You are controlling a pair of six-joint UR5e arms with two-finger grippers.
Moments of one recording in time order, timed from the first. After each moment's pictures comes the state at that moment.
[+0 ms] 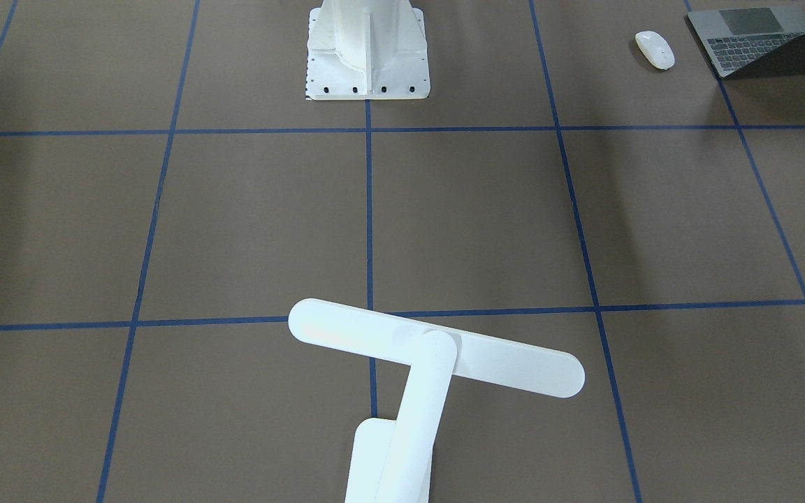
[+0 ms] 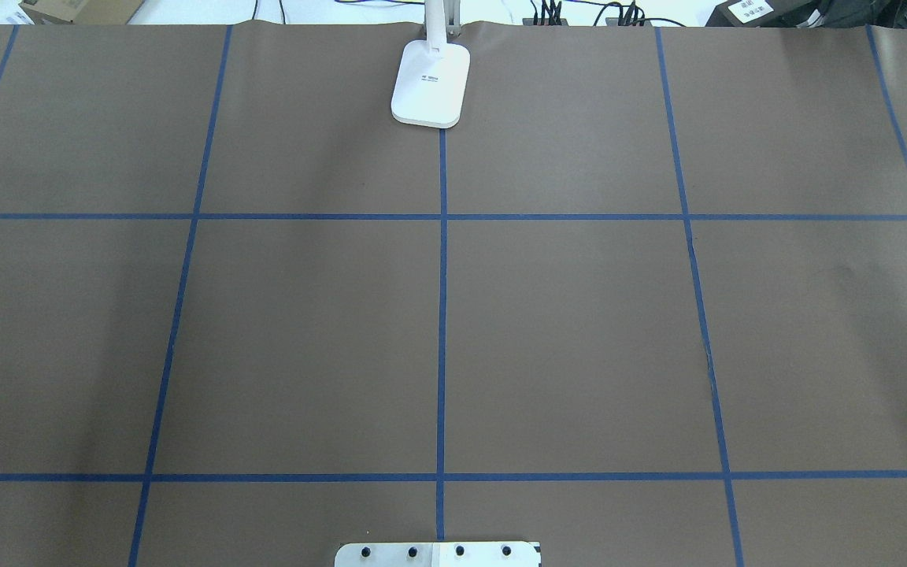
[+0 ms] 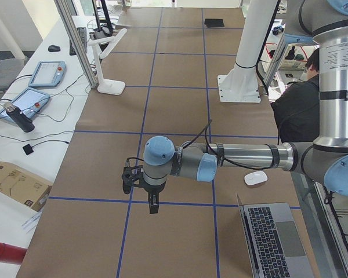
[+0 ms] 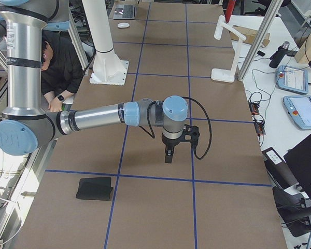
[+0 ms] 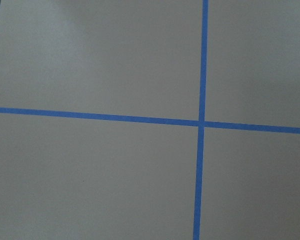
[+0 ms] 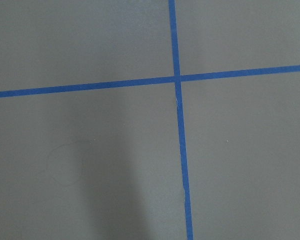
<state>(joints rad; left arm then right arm) -1.62 -1.42 -1.70 -1.74 -2.29 -0.26 1.55 -1.65 1.86 -1.76 2.36 0.12</state>
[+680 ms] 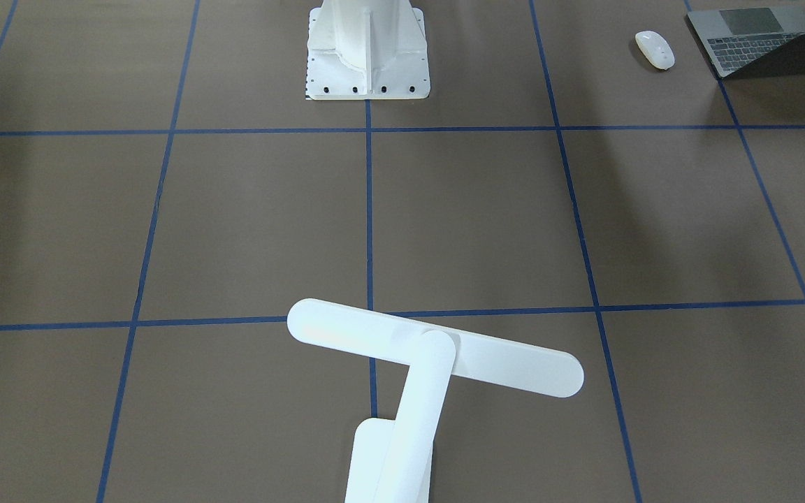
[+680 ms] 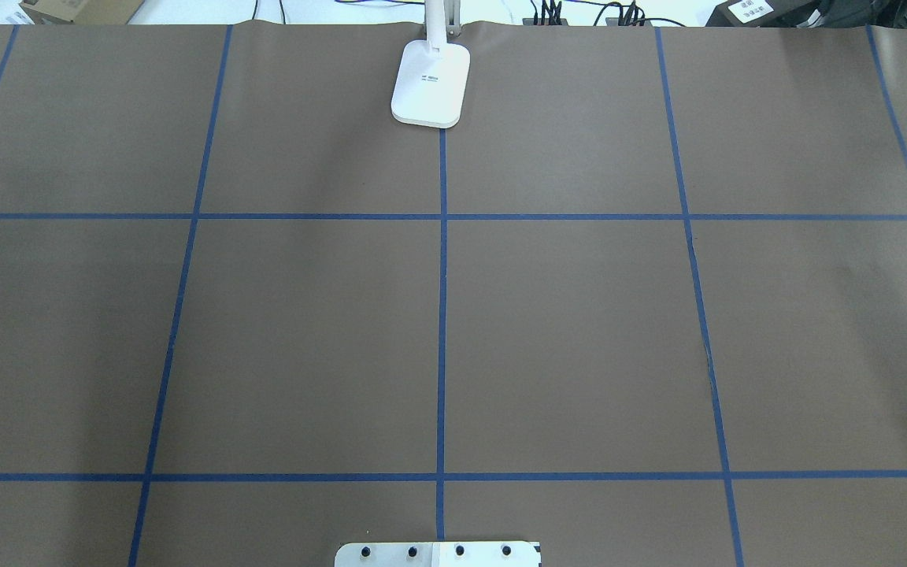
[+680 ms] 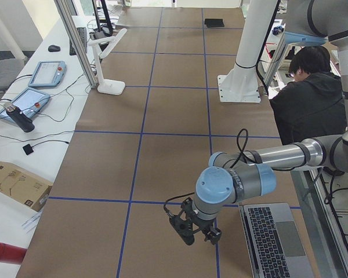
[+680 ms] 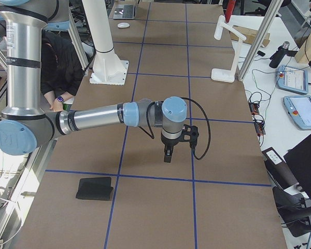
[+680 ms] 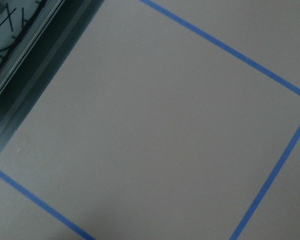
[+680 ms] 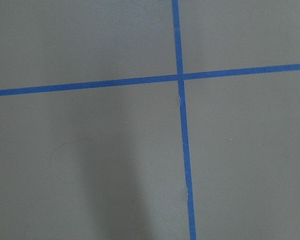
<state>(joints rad) -1.90 -1.19 -1.83 -1.51 -2.24 -0.49 1.55 -1.66 1.86 -1.76 2.40 0.12</state>
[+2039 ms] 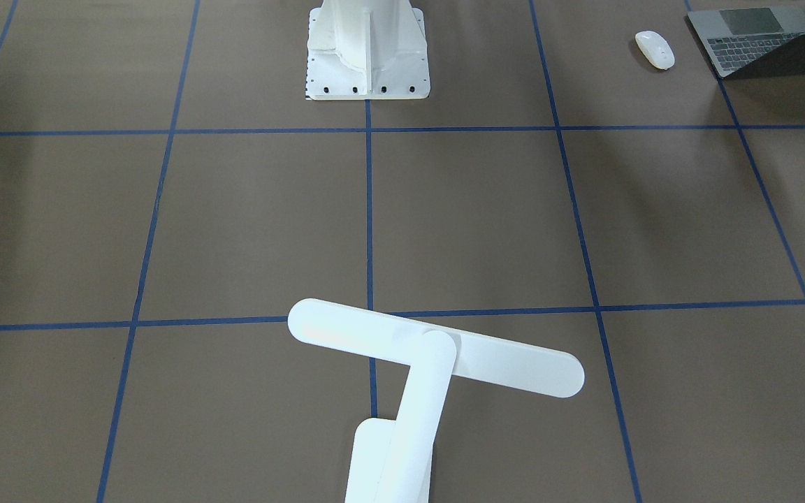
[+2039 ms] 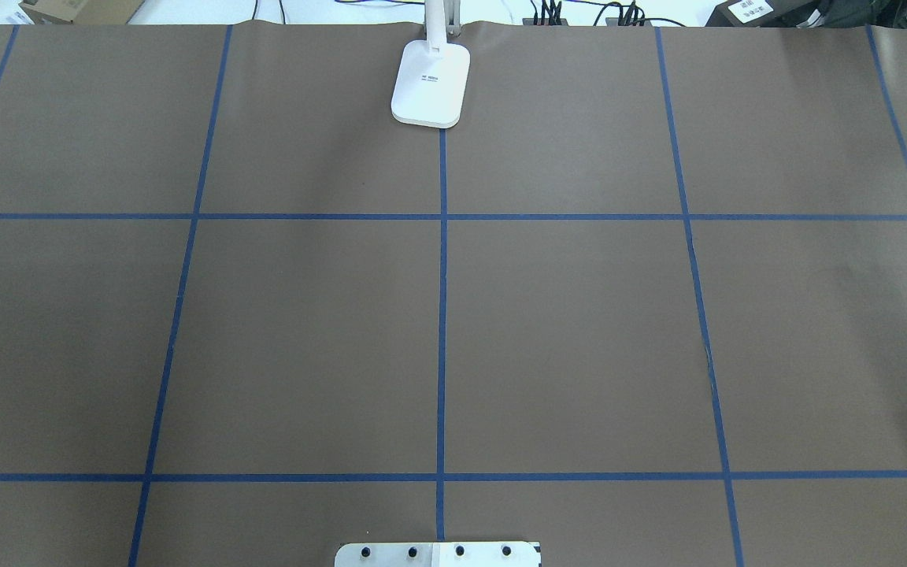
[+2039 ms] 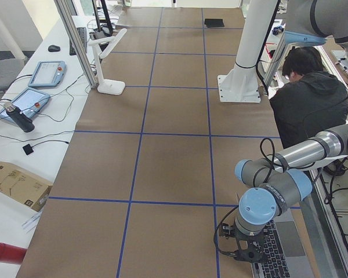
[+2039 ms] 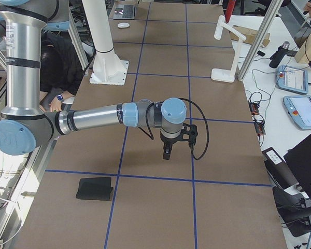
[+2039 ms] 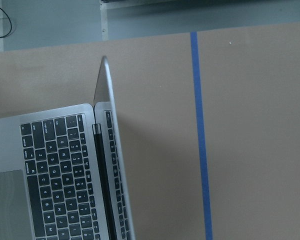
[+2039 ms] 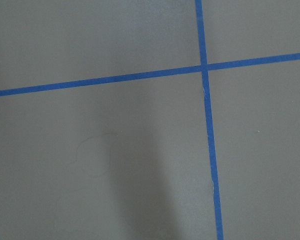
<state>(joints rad) -1.94 -1.02 -1.84 -1.42 -2.21 -0.95 1.55 -1.66 1.87 -1.76 2.45 0.13</state>
